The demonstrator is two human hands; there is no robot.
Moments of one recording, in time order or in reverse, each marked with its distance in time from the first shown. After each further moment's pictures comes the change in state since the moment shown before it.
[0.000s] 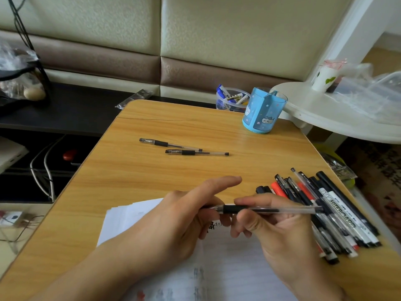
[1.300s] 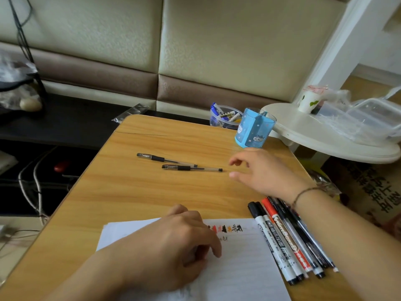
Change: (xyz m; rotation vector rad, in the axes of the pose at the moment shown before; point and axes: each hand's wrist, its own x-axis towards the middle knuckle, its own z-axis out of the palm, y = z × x) left_hand 0.000 -0.003 -0.010 0.378 -0.284 0.030; right_hand 0.132 -0.020 -0.039 -1.421 -0.314 0.018
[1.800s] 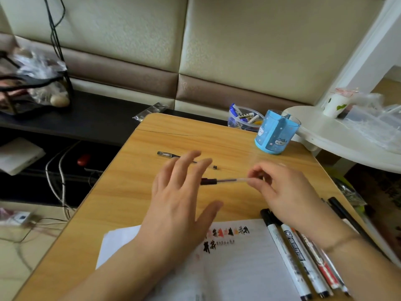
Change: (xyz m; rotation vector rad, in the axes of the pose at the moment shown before) left_hand 0.003 -0.013 0.005 0.116 0.589 -0.451; right_hand -0.035 -0.030 0.008 0.235 0.217 -0.062
